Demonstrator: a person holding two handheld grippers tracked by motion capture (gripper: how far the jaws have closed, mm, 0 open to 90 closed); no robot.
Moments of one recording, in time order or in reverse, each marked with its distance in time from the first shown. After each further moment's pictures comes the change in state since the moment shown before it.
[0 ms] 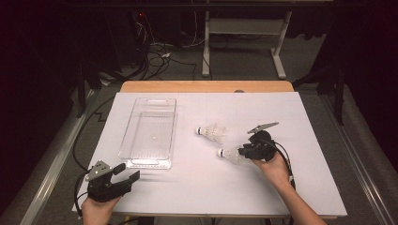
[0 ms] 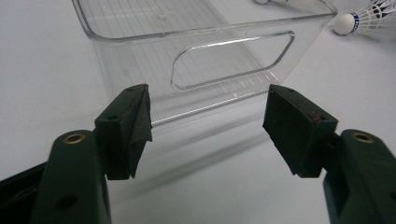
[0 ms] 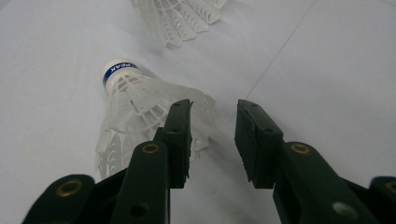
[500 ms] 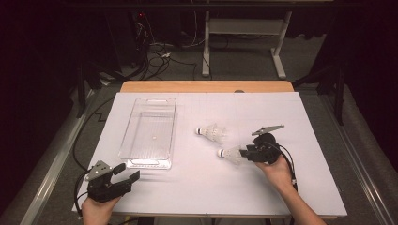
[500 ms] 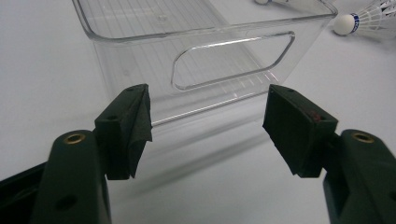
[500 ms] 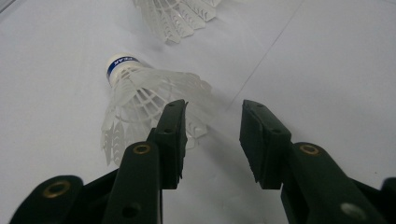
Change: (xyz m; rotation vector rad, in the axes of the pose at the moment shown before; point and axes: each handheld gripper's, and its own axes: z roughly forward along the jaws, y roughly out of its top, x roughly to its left) left arm 0.000 0.000 0.000 -0.001 0.000 -0.002; right arm -0.001 -0.010 -0.009 -0.033 0.002 0.021
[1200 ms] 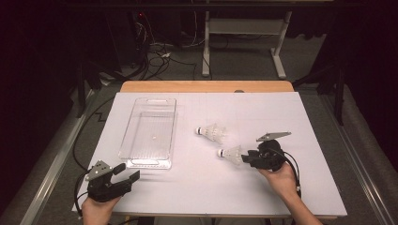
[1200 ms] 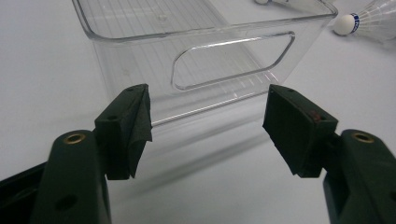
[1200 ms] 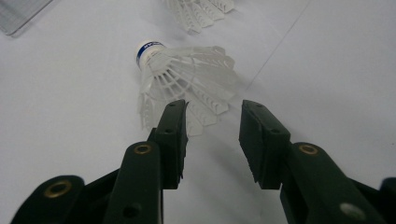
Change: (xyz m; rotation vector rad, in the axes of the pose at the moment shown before) left arm 0.000 0.000 0.000 0.001 0.000 -0.001; right arm 0.007 -0.018 -0.014 -0.040 0.049 0.008
